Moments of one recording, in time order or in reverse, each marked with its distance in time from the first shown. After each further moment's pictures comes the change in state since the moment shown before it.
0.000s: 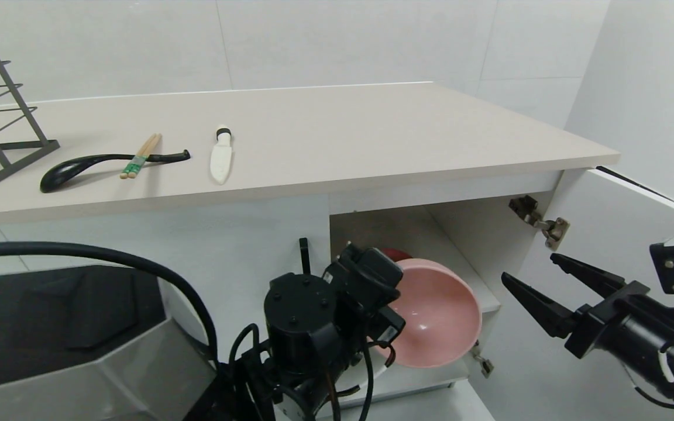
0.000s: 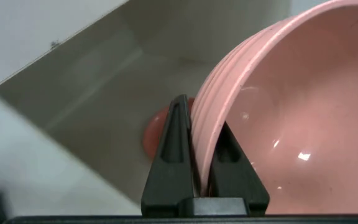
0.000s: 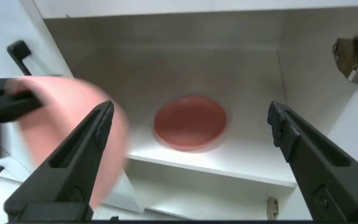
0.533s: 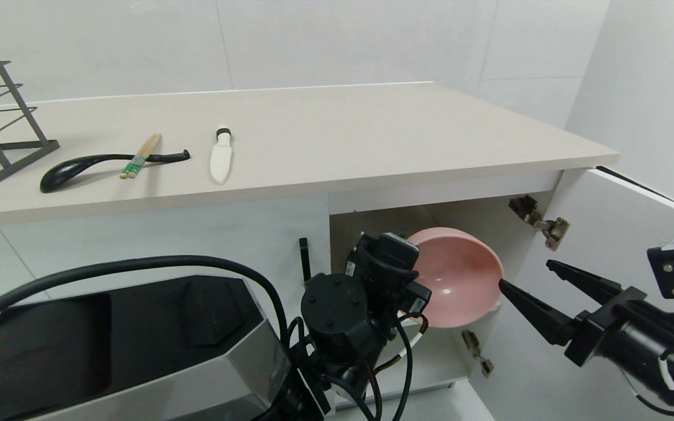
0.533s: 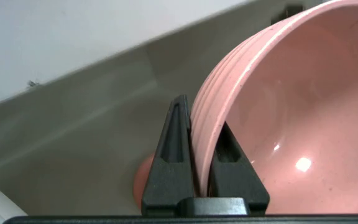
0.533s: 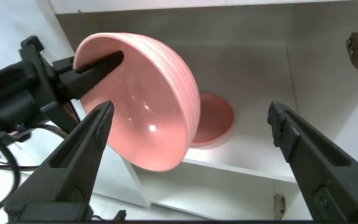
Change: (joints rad) left arm -0.015 0.170 -0.199 -0.179 0.087 -0.048; right arm 0.018 -0.015 0.000 0.044 -0.003 0.035
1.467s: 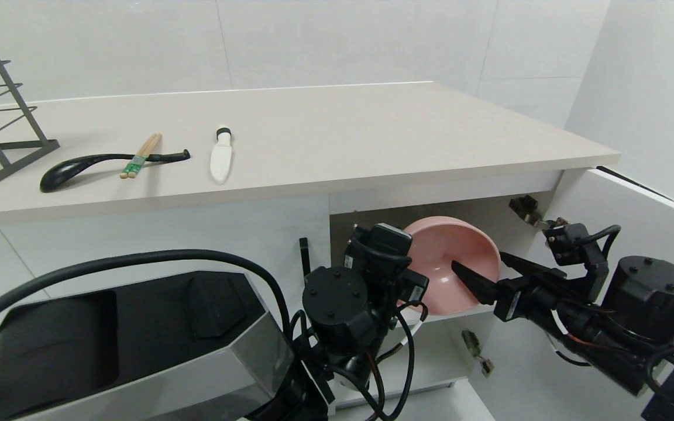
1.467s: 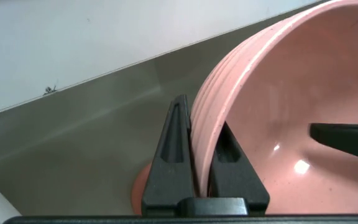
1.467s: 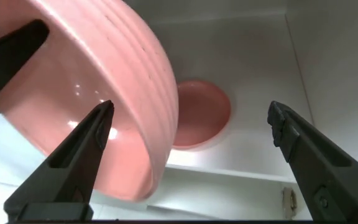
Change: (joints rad) left arm 0.013 0.010 -0.041 0.001 0.027 -0.044; right arm -0.027 0.360 -0.192 -0.088 -0.029 0.032
